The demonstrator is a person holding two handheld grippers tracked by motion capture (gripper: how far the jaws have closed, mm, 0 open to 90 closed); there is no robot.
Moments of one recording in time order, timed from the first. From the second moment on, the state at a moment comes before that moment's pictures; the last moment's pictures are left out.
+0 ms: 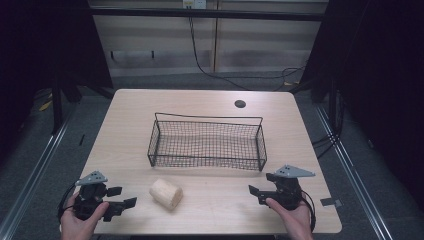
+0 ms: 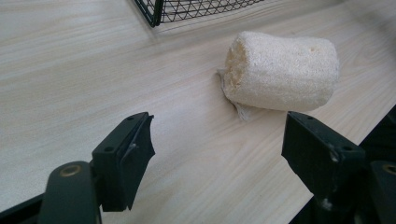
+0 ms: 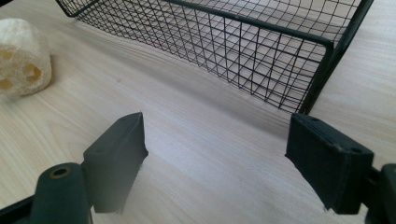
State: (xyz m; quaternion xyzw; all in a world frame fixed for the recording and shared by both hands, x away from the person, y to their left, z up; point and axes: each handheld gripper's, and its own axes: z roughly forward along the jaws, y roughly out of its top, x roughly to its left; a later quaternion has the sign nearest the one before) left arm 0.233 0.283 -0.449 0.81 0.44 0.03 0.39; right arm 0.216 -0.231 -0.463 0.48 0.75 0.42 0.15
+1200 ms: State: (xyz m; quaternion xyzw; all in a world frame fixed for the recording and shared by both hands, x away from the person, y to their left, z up) left arm 0.259 0.213 -0.402 0.90 0.28 -0.01 0.33; right arm 0.212 -0.228 -0.458 0.46 0.76 0.43 0.14
